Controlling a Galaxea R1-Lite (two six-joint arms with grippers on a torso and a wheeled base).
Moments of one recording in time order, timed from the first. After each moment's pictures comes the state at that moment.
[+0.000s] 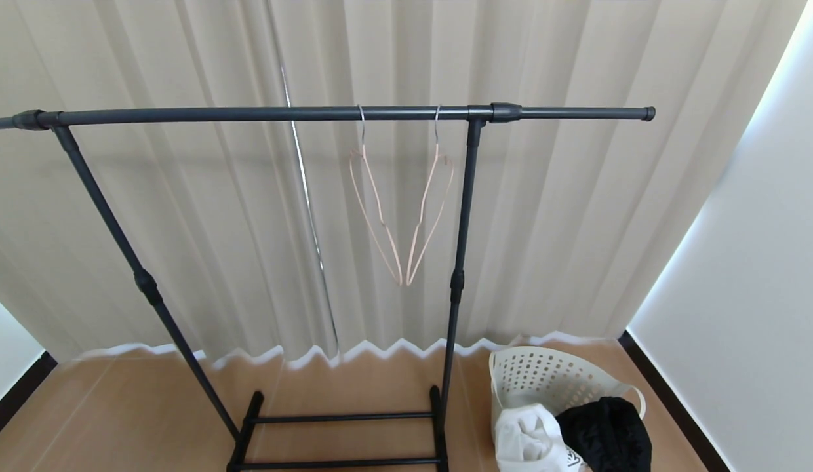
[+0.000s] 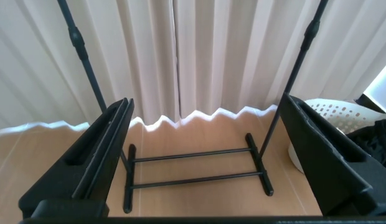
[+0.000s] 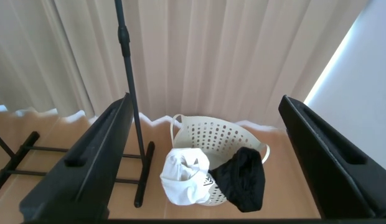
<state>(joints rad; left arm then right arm) 0.00 0.01 -0.02 0.06 -0.07 0.03 0.01 0.00 -0.02 0.05 0.05 -0.02</state>
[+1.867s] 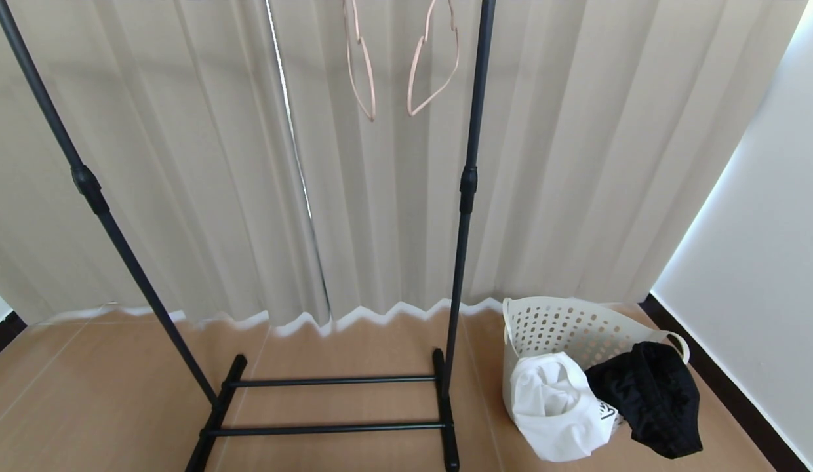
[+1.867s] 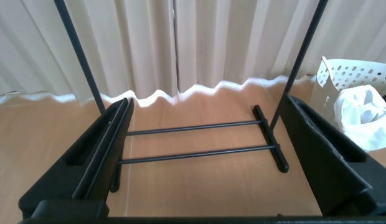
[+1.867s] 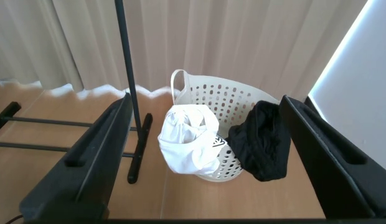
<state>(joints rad) 0.00 0.01 -0.02 0.06 -0.07 0.03 0.01 0.00 -0.02 0.04 0.05 -0.02</state>
